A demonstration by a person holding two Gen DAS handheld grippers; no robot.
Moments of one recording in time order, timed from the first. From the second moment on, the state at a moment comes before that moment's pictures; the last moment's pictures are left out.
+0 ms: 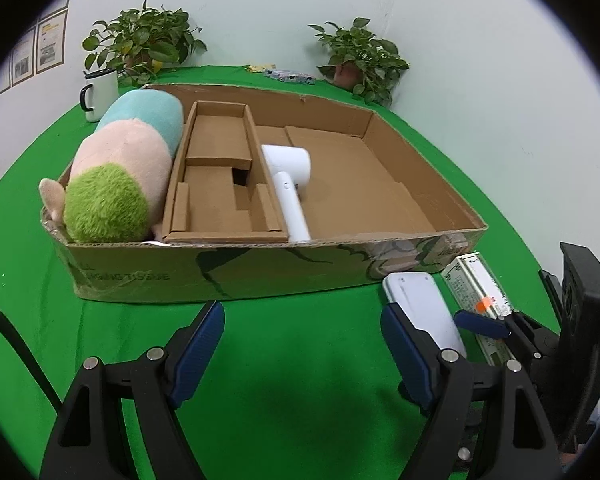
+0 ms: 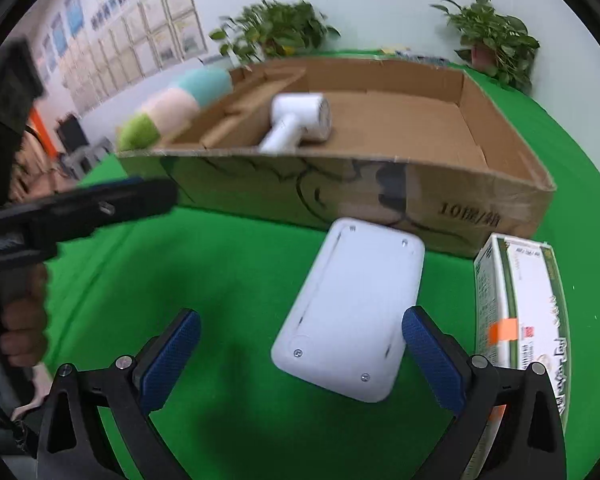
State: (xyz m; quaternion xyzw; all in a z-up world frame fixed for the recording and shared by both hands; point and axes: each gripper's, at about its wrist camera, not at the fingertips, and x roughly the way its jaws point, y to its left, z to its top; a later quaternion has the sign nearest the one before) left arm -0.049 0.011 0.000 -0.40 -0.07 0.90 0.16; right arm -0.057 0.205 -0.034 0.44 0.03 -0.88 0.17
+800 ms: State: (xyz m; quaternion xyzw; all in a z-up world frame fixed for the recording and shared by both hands) left arm -0.050 0.030 -0.047 -0.51 -0.20 0.79 0.28; right arm -0.024 0.198 -0.037 0.44 -0.01 -0.87 0.23
